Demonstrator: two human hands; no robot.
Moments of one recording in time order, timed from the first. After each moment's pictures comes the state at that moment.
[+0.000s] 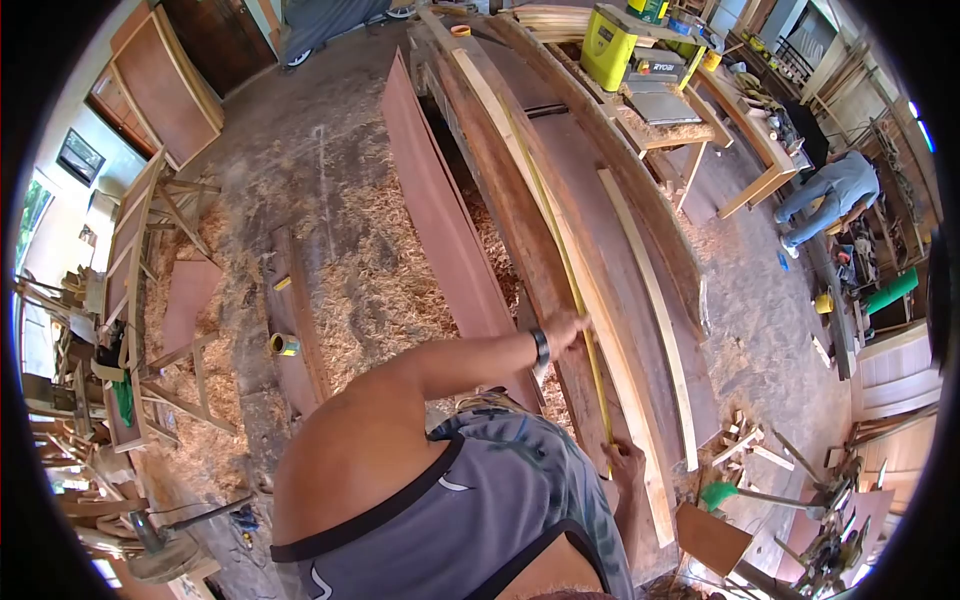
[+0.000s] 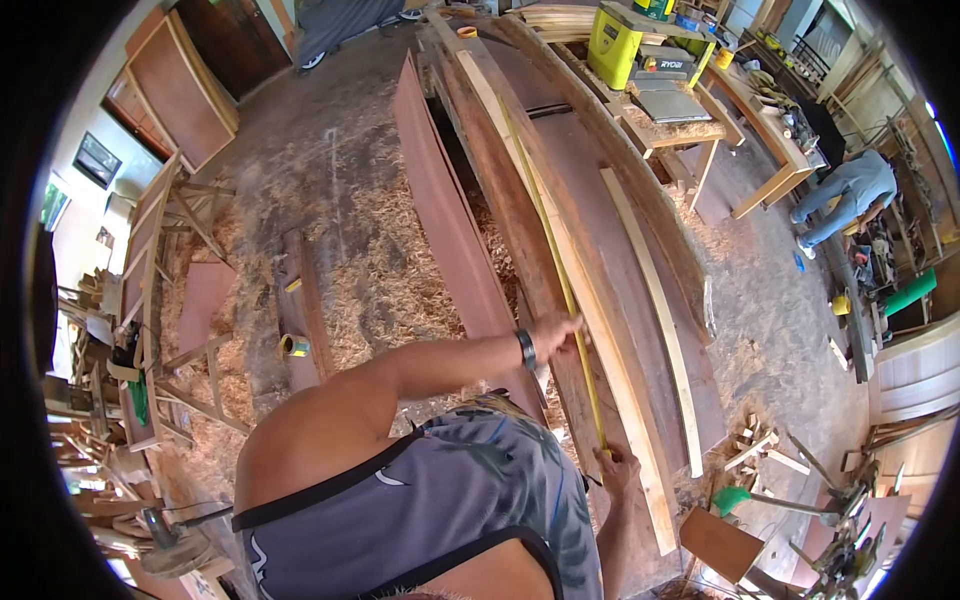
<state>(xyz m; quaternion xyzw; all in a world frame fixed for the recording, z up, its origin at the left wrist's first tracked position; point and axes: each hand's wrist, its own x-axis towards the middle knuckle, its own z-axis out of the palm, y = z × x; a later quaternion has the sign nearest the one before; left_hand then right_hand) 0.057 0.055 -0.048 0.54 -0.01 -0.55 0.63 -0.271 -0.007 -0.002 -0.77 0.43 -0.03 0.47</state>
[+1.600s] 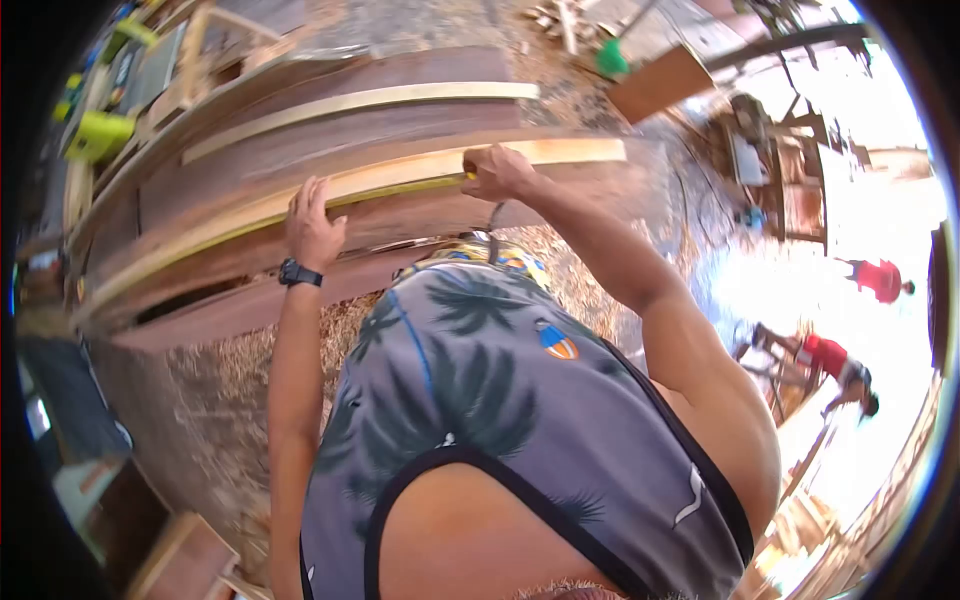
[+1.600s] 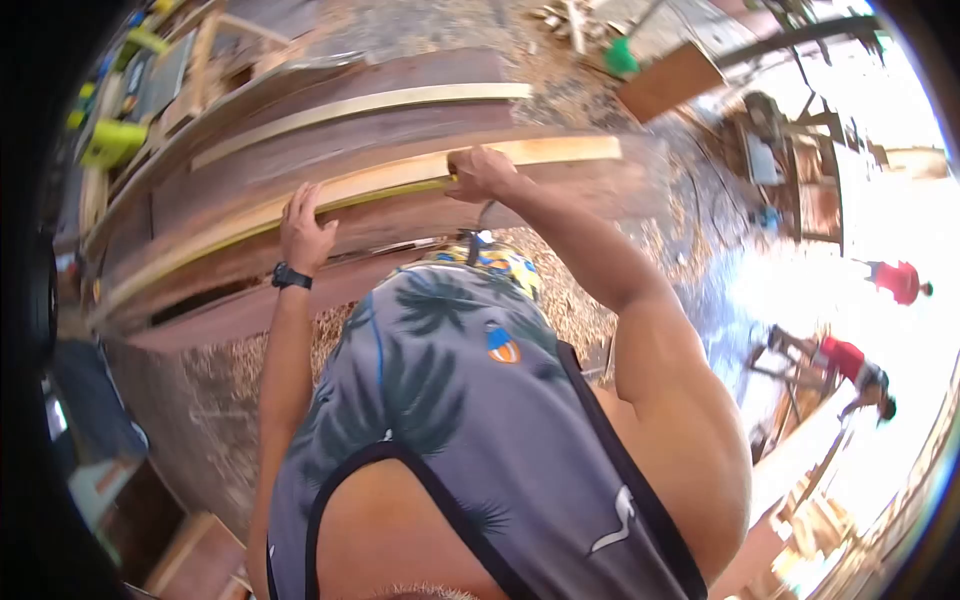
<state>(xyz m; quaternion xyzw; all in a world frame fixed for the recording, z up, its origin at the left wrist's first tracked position) 0.015 0.030 -0.007 0.63 -0.75 -0.11 0.18 -0.329 -0.029 0.002 -0.79 0.55 0.08 0.26</state>
